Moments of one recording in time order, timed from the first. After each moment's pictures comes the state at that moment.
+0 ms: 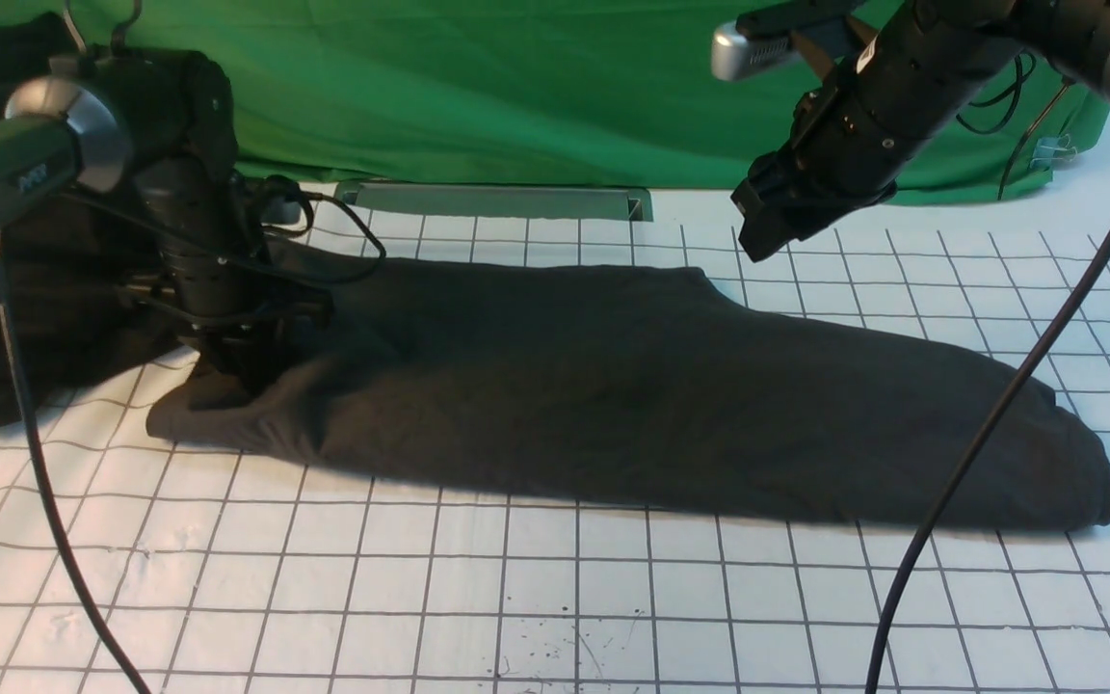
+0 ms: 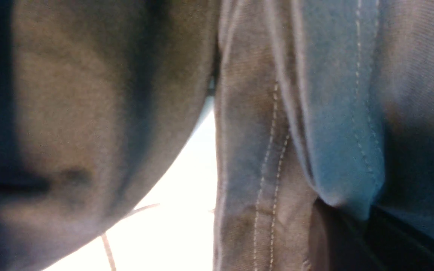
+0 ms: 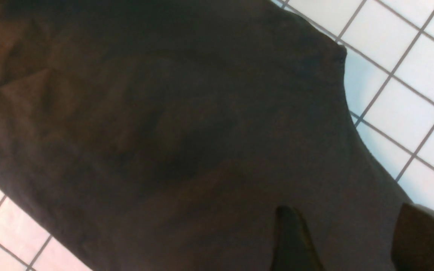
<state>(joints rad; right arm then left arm) 0.33 2.08 -1.98 0.20 1.10 -0.25 -0.07 2.29 -1.91 0.06 1.20 0.02</state>
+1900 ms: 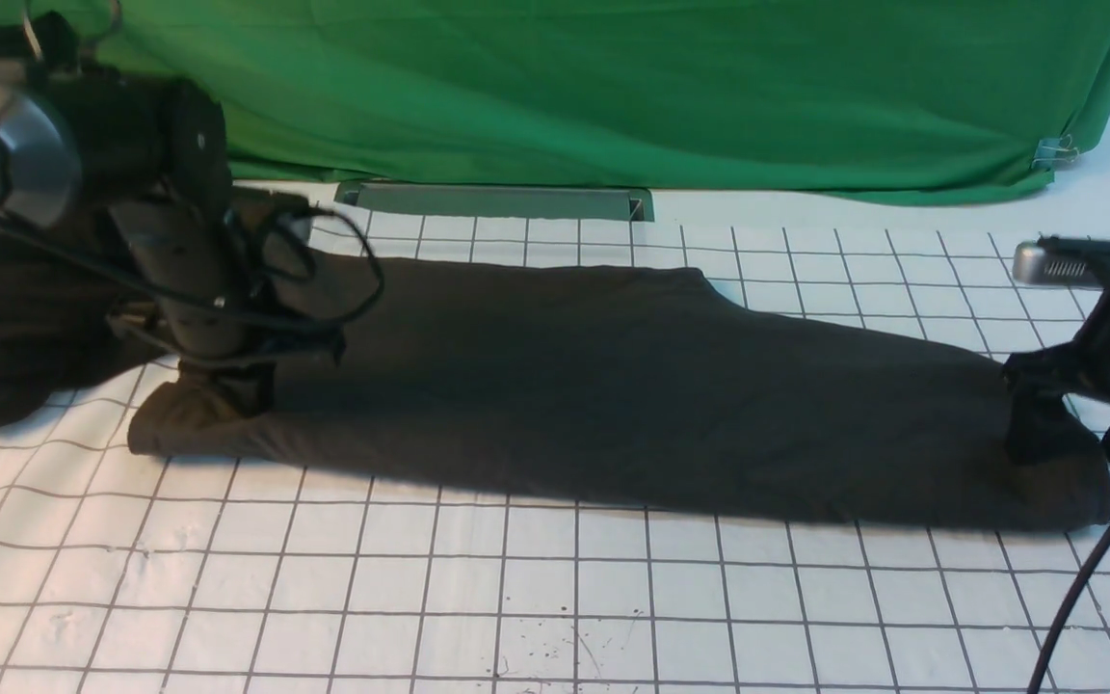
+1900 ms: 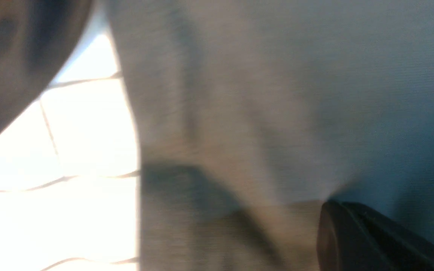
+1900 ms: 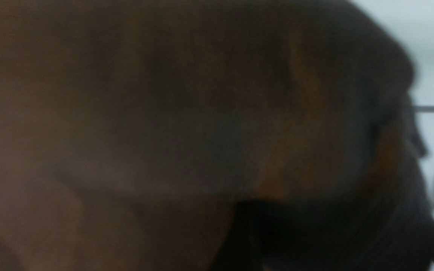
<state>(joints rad) -0.07 2.04 -1.45 0.08 0.99 -0.05 -0.14 2.01 -1.47 0.11 0.94 -0.05</state>
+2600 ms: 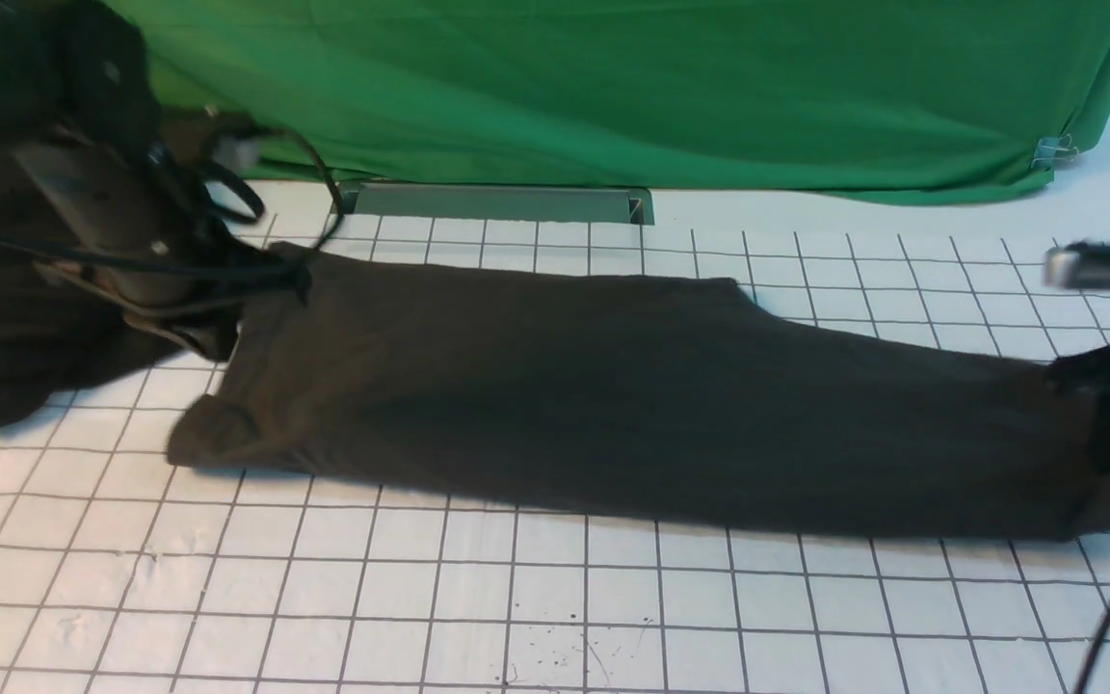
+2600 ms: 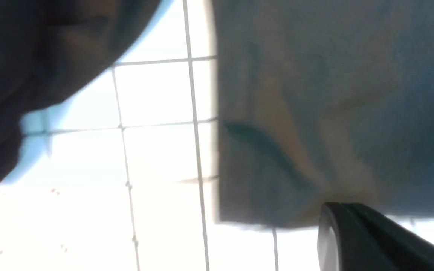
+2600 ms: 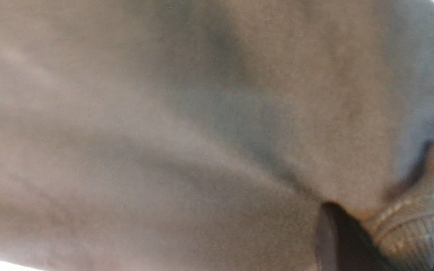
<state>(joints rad) -0.13 1.94 -1.47 0.04 1.12 -0.15 -0.14 1.71 -1.43 0.07 1.01 -0.08</state>
